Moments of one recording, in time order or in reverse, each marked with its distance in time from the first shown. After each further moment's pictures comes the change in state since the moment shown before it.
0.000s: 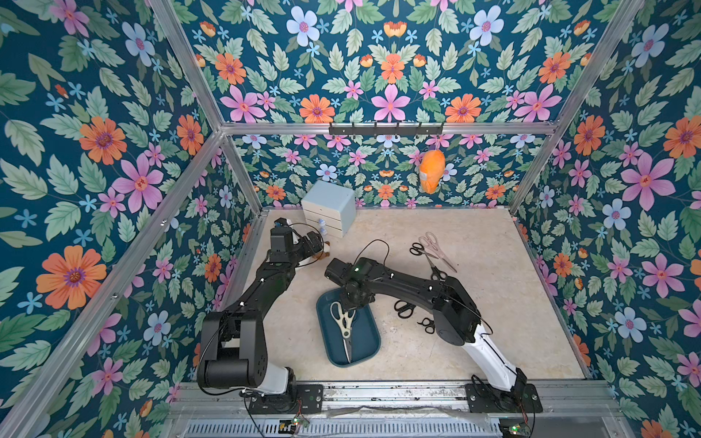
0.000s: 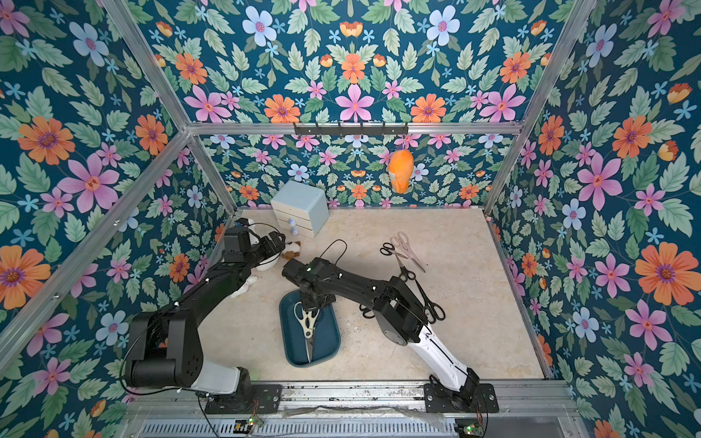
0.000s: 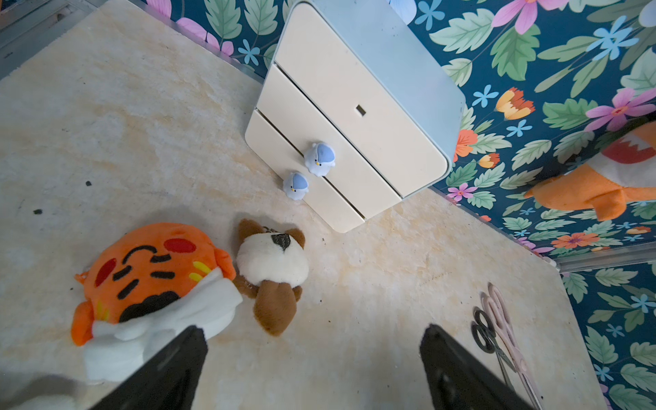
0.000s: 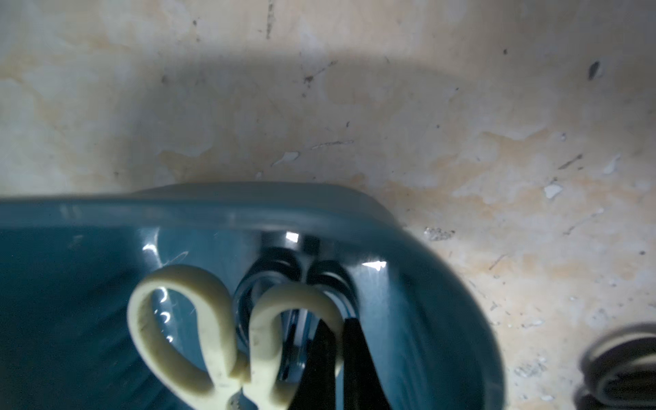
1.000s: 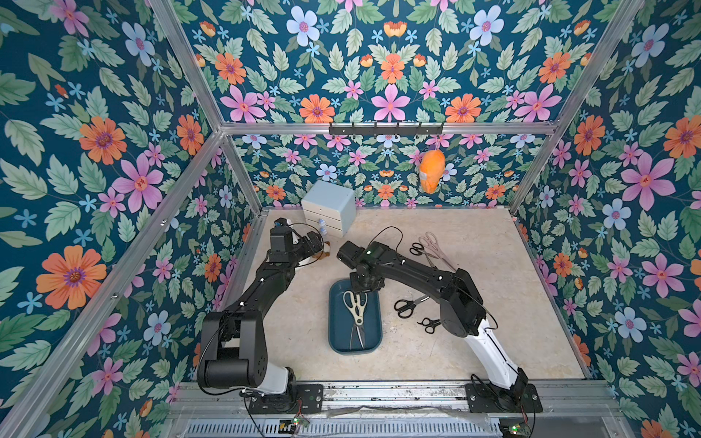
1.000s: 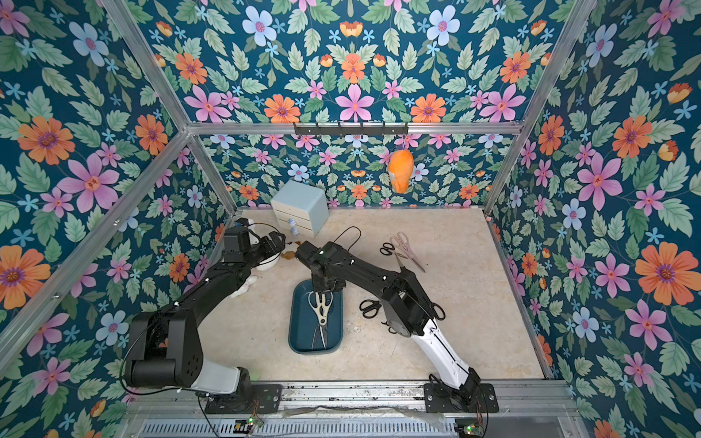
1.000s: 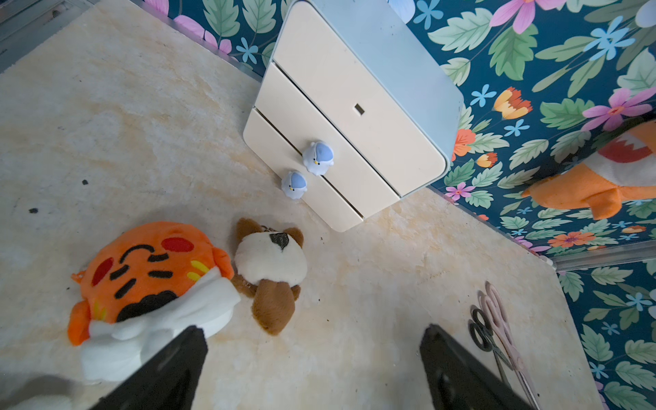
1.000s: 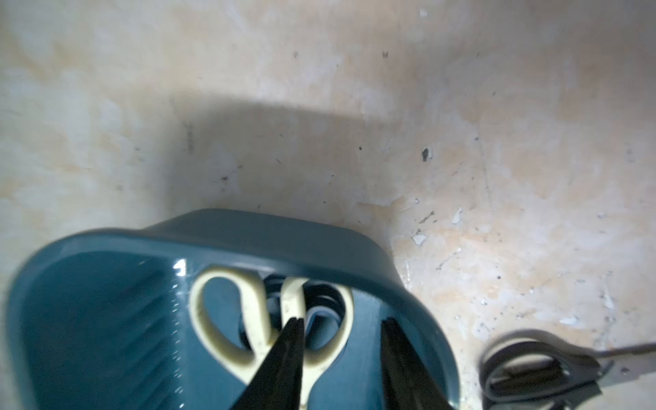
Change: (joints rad) left arm 0.002 0.000 0.000 0.000 0.008 -0.002; right arm -0.090 -0.049 0.049 -0.041 0.040 -0.015
